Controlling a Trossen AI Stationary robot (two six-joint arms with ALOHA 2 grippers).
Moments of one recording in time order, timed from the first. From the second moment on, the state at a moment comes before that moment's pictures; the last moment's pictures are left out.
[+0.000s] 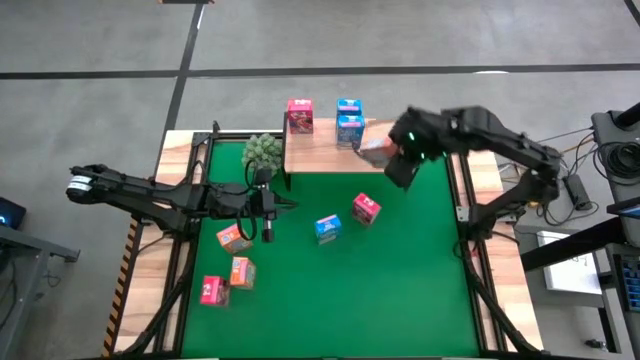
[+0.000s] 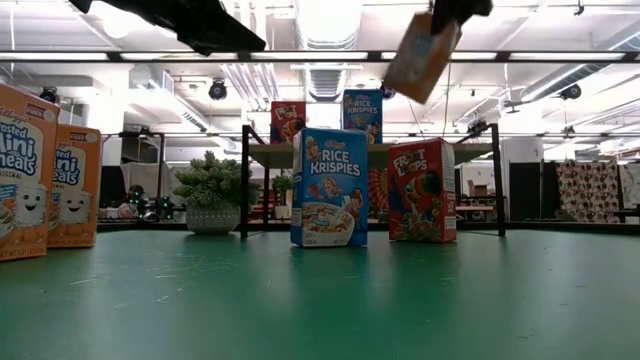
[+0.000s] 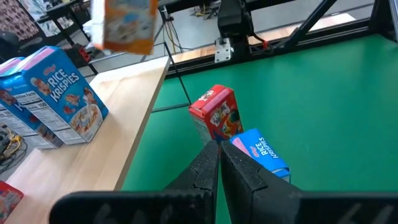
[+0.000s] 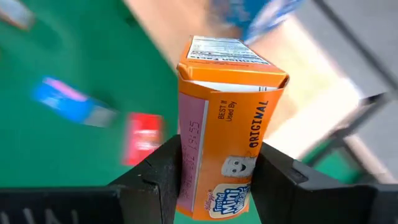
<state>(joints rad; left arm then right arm) -0.11 1.08 0.74 0.01 -0.29 0.20 -0.24 1.45 1.84 -1.45 0.21 0.29</state>
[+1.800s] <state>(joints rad) -0.11 1.08 0.74 0.02 -0.29 0.20 -0.59 1.79 2.20 -1.54 0.21 -0.36</state>
